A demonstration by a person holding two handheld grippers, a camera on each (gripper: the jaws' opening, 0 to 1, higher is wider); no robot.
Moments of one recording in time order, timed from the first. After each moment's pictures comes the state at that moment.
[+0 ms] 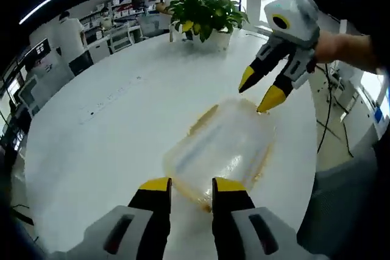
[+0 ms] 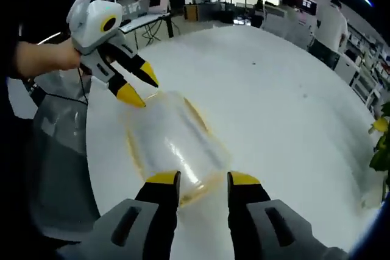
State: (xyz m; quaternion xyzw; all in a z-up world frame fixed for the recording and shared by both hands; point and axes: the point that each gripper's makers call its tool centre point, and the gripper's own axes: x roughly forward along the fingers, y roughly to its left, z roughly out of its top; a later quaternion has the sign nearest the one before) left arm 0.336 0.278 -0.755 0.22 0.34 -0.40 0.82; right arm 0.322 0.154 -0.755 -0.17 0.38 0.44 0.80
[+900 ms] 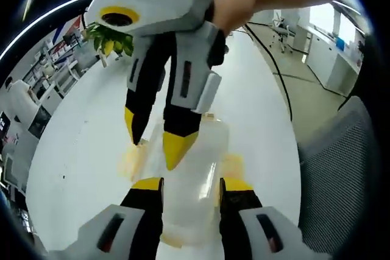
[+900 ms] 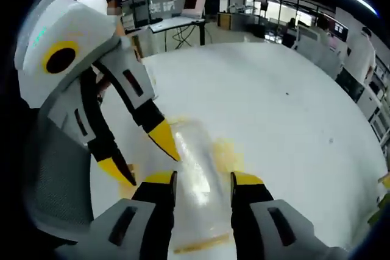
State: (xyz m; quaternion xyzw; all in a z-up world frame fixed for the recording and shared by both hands) left arm 0.294 0.212 -0.756 0.33 0.28 -0.55 0.71; right arm 0.344 0.212 -0.754 -0.22 0.34 0.52 0.75
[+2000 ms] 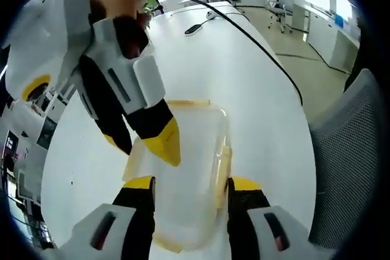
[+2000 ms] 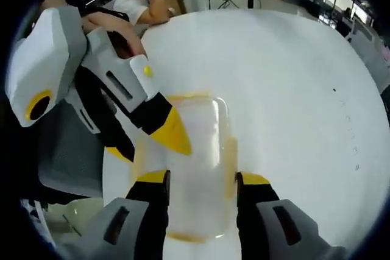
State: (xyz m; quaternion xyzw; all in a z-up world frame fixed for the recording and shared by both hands) left arm 0.295 0.211 -0.778 0.40 0.27 -0.52 0.70; right arm 0.337 0.215 -0.779 -0.33 0.44 0.62 0.56
